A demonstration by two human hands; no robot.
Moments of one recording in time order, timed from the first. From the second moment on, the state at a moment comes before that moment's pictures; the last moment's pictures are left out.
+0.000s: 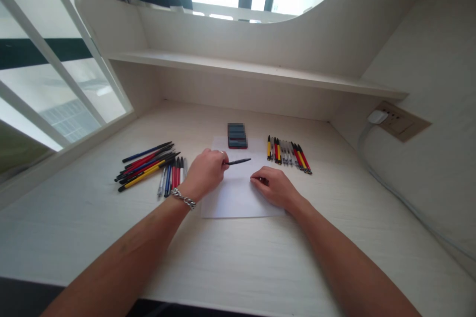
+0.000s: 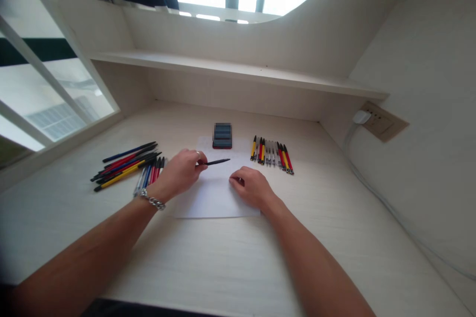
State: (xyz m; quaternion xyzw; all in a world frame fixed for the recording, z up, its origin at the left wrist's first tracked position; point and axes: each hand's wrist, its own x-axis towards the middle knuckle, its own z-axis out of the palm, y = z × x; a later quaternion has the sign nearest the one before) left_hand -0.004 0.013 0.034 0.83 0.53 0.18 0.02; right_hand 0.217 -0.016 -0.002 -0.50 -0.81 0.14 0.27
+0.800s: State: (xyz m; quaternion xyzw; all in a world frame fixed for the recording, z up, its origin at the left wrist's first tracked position) left_hand 0.002 0.024 0.008 0.83 0.52 0.19 0.07; right_hand 0.228 -0.001 -0.007 -0.58 -0.75 0.08 0.32
